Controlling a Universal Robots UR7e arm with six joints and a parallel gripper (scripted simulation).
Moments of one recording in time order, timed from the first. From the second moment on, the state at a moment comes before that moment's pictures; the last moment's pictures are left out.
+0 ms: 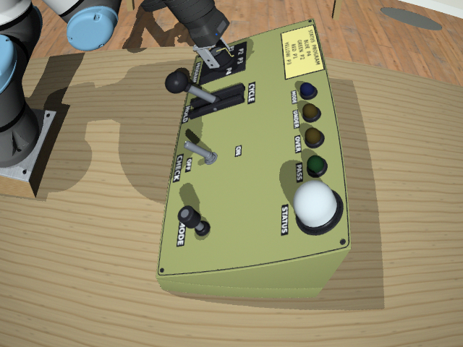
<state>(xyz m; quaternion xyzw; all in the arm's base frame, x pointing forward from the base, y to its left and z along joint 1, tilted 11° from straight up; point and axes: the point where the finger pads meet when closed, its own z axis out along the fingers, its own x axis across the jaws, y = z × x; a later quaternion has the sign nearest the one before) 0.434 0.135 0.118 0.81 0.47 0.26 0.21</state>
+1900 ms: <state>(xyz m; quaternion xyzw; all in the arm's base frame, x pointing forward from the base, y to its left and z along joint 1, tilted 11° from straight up) 0.434 0.135 0.118 0.94 -0.04 0.33 0.04</state>
